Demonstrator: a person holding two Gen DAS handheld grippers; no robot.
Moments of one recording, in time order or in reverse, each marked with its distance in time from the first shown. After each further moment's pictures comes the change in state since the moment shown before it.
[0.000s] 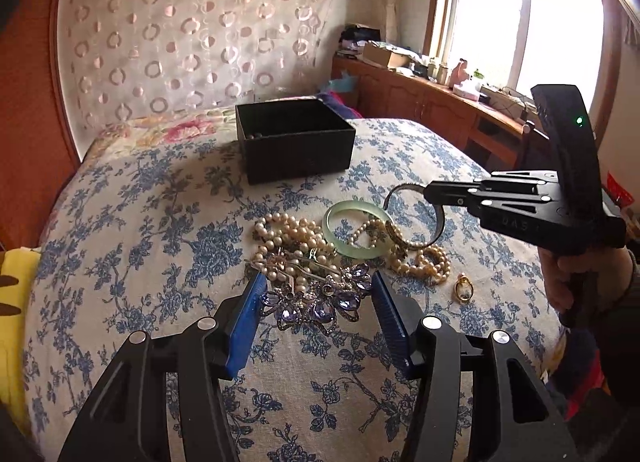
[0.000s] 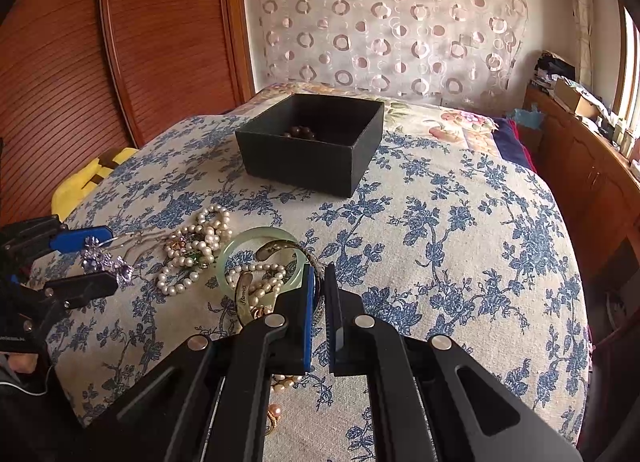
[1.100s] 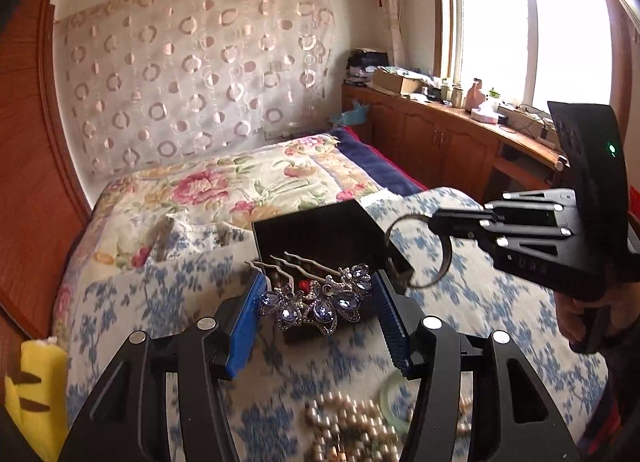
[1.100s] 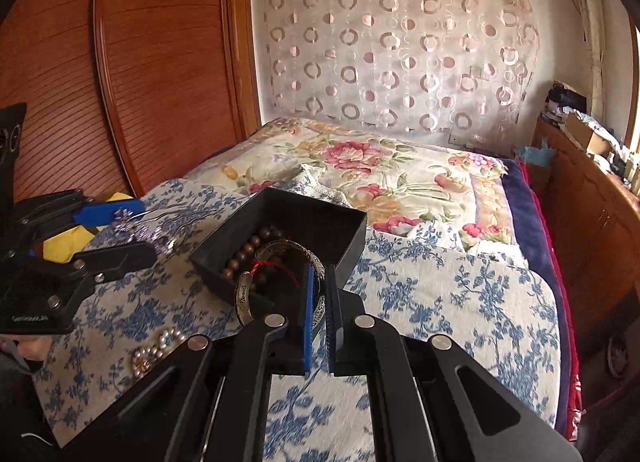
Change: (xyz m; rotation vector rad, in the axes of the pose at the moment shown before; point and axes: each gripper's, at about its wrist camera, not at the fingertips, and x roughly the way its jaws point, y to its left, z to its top) left arm 0.064 0.030 0.137 0.067 -0.089 0.070; right arm 0.034 -0.045 0.114 -0.033 -0.098 0.033
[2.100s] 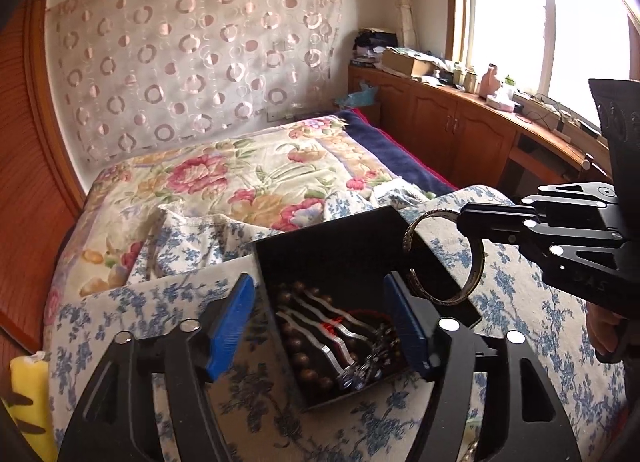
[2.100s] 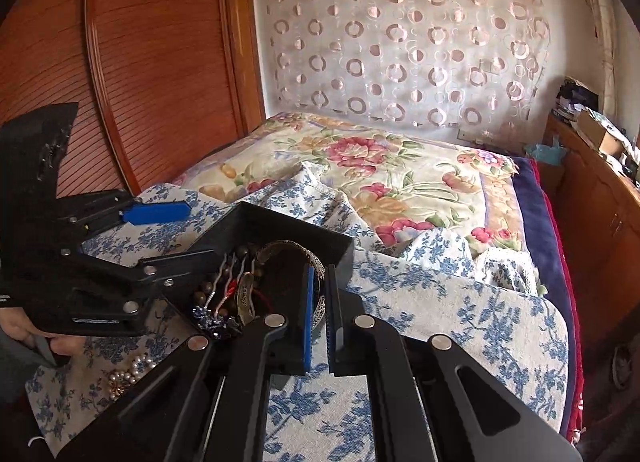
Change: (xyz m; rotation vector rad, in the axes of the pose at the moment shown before) left arm 0.075 0.026 0.019 -0.012 0.072 0.010; right arm 0.043 -0.017 0.027 -0.017 0.033 0.032
